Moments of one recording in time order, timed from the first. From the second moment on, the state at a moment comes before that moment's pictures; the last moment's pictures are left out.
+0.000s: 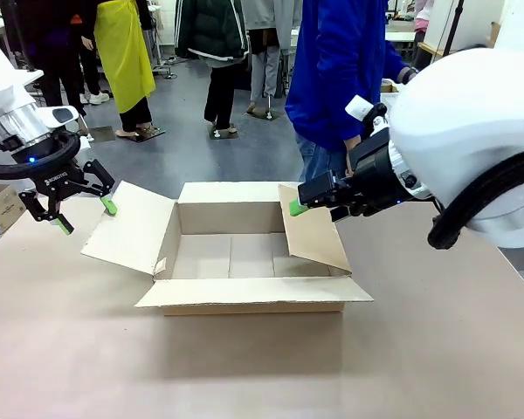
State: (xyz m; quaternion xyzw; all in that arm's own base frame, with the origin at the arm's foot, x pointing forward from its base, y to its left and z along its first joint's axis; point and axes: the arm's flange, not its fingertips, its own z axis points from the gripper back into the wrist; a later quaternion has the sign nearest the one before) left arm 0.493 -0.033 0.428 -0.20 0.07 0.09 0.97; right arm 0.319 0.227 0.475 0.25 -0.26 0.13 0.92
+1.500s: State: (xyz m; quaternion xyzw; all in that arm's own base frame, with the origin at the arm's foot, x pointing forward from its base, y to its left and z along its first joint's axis) left arm 0.493 -0.032 0.426 -0.20 0.07 0.09 0.97; right arm 0.408 0.362 0.442 -0.12 -0.12 0.11 0.98
